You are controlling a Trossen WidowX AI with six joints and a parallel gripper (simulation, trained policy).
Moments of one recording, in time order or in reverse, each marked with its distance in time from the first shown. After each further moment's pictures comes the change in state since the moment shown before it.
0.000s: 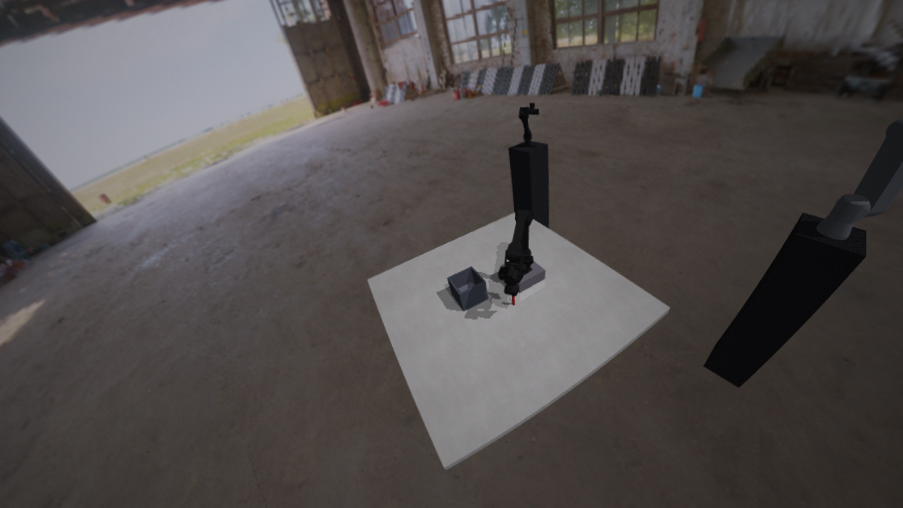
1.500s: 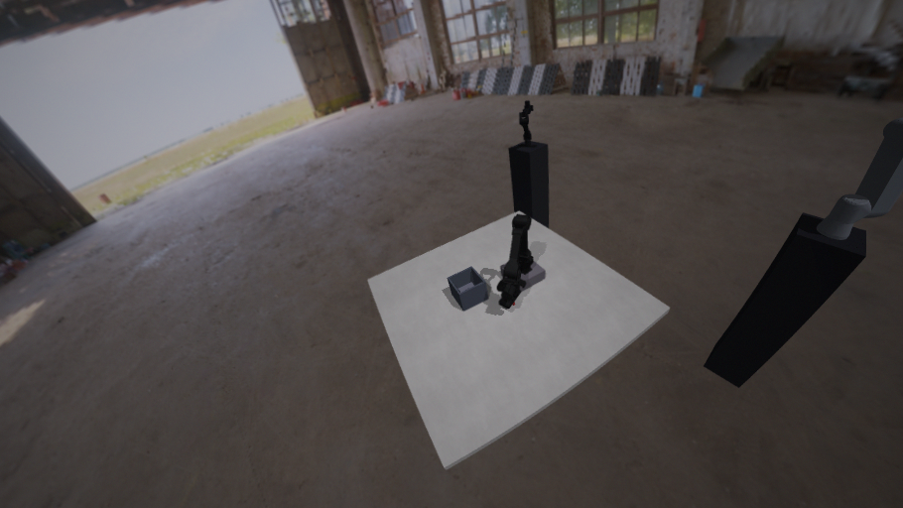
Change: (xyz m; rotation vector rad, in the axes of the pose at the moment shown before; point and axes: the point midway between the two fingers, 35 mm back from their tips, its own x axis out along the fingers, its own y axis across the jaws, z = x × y) arm 0.118 0.002 0.021 0.222 -0.040 0.003
